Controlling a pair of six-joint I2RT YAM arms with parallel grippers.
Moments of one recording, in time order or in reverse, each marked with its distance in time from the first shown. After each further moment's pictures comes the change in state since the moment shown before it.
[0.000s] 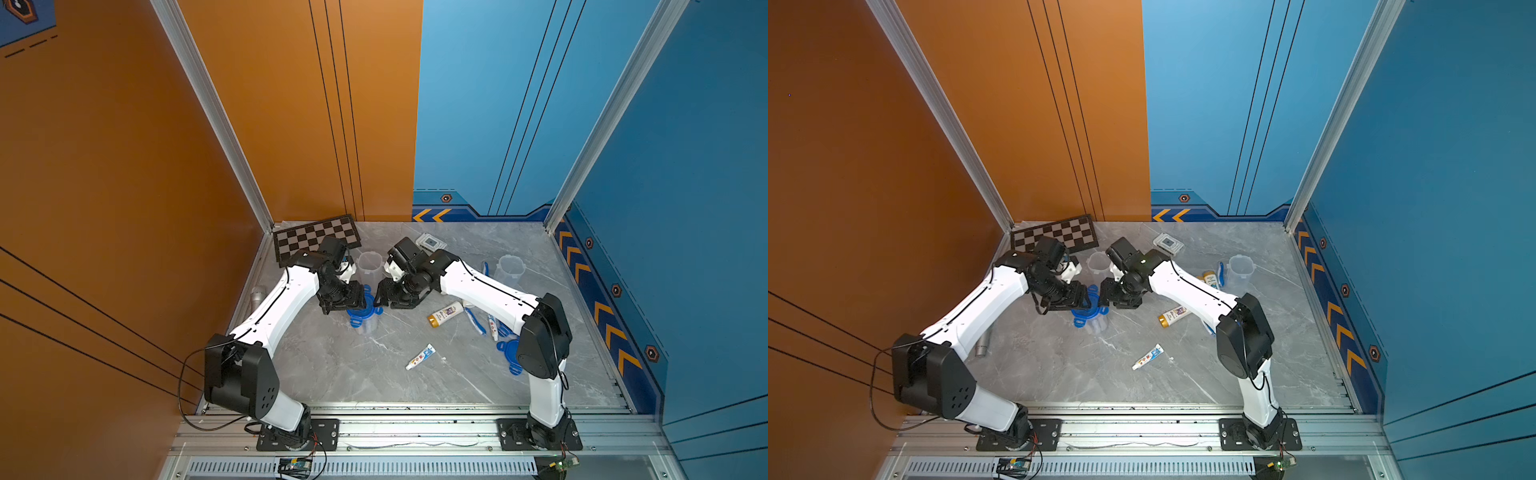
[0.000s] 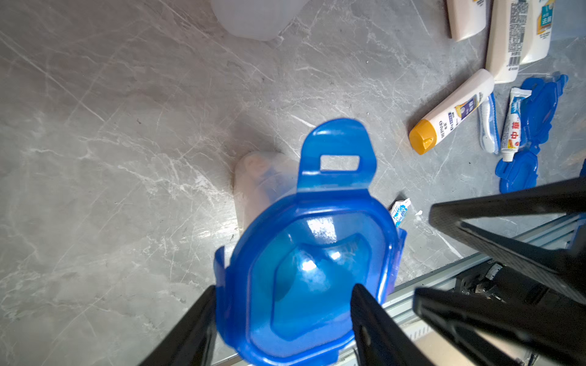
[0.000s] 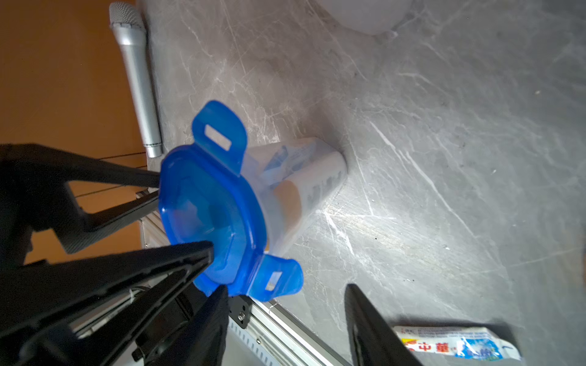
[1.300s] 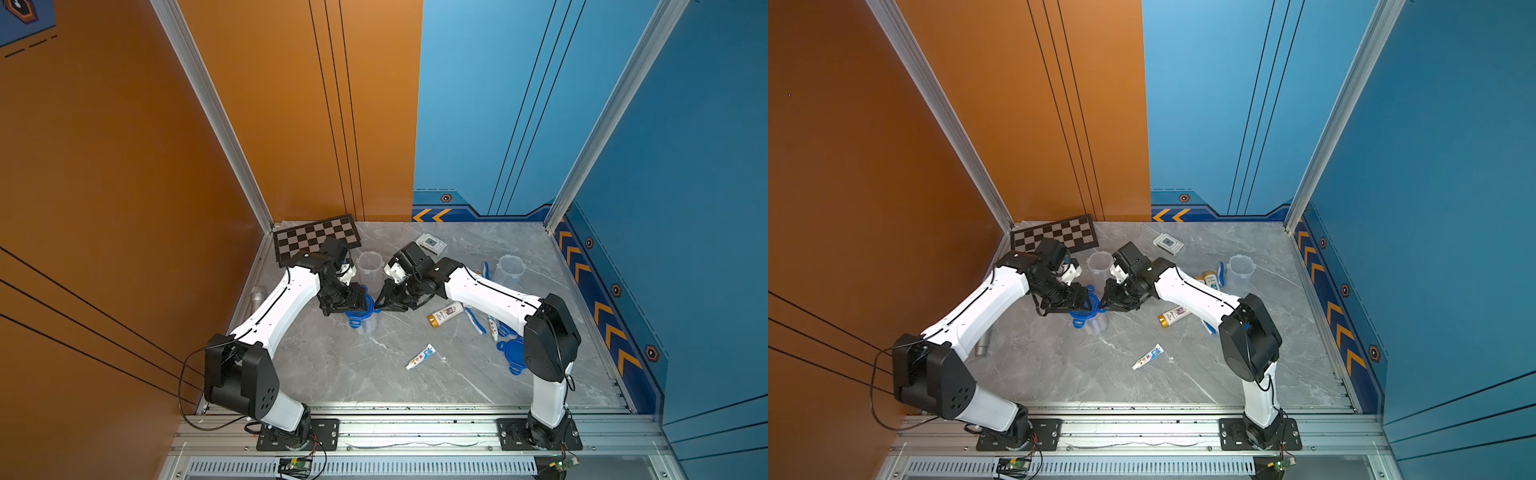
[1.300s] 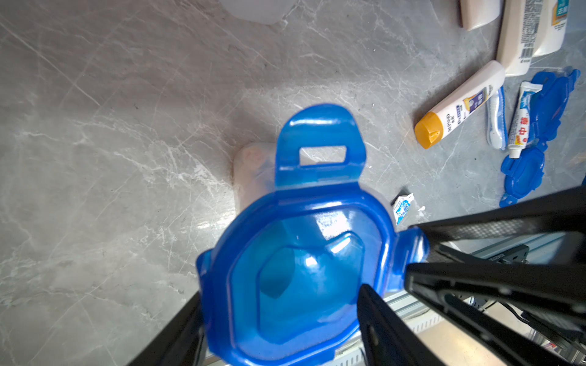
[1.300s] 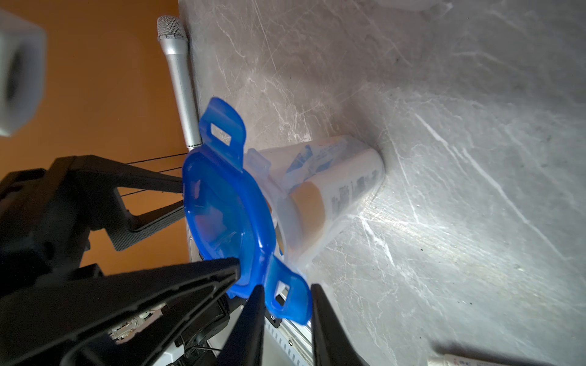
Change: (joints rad) left arm -0.014 -0.002 -0.006 -0.019 -0.004 -0.019; right arm -0.009 -0.054 -0.151 0.222 -0.120 0.096
